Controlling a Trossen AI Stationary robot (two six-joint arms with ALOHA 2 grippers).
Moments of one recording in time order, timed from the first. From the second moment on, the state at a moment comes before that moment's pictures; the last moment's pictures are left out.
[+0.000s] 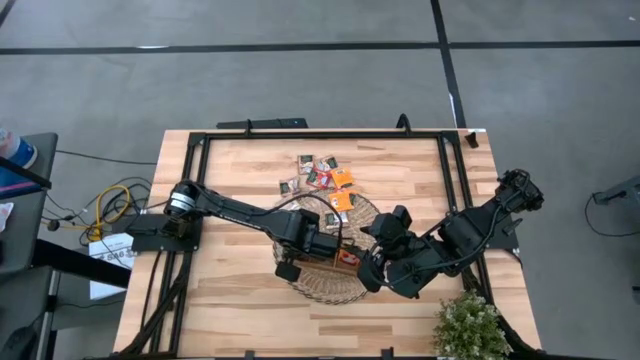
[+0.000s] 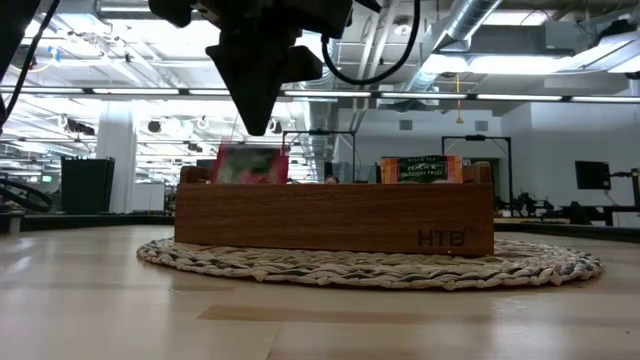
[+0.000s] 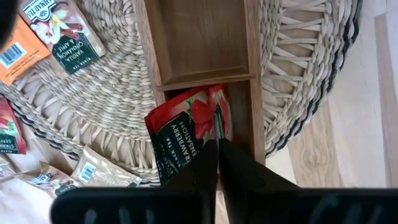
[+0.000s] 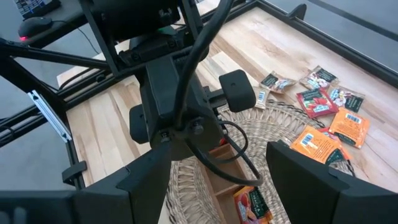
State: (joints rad) left arm -0.24 2.03 1.80 -1.28 -0.11 0.11; right arm 0.60 1.66 1.88 -1.17 0.72 0.94
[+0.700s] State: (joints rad) left arm 0.03 1.84 1.80 -1.24 -0.35 0.15; right arm 0.61 1.66 1.88 -1.17 0.71 0.94
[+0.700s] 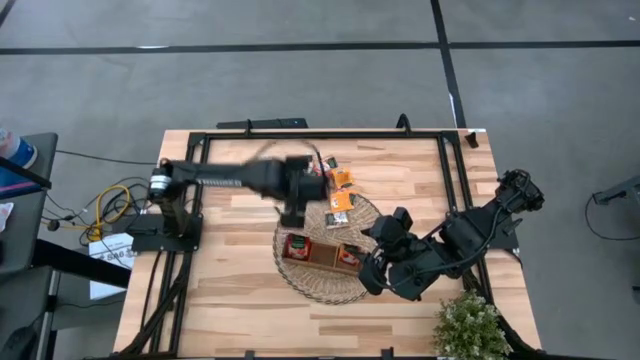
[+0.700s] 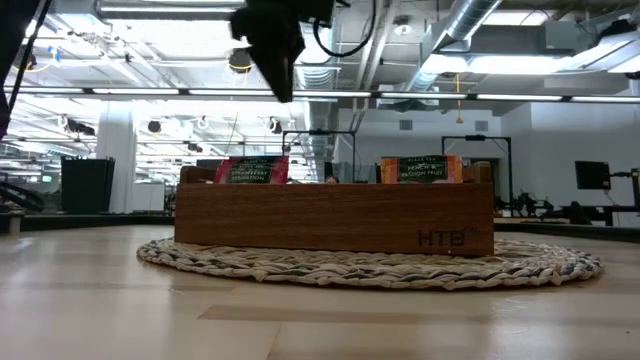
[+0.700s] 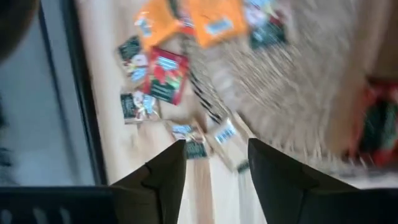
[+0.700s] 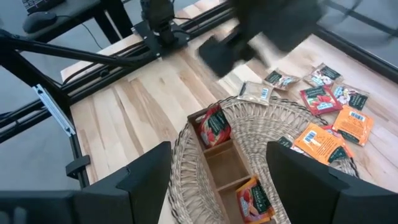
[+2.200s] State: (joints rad) left arm 0.49 2.16 1.80 -0.89 0.11 -0.56; right arm 0.47 1.66 1.88 -1.07 0.70 0.97
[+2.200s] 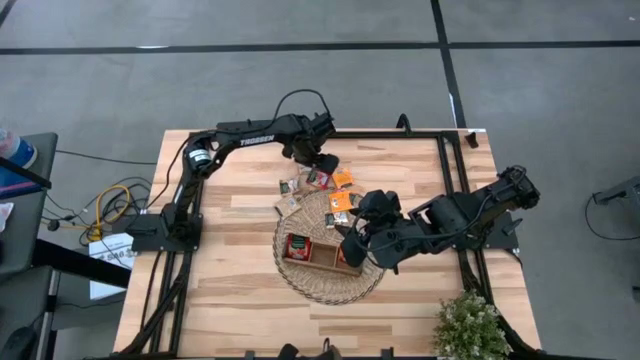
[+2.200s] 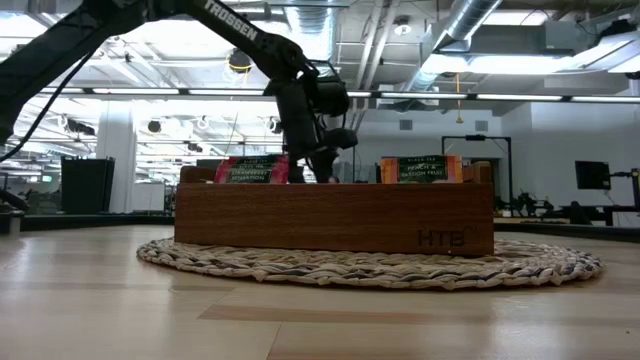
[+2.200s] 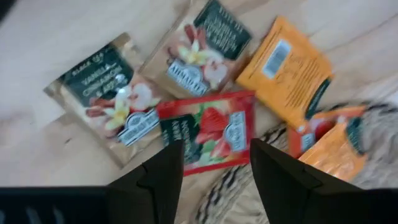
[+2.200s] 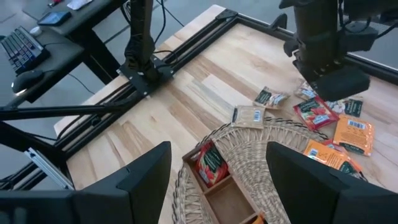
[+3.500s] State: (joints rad) left arm 0.48 2.22 1.80 -0.86 0.17 -0.79; right arm 0.49 1.66 1.88 -1.06 0.70 0.93
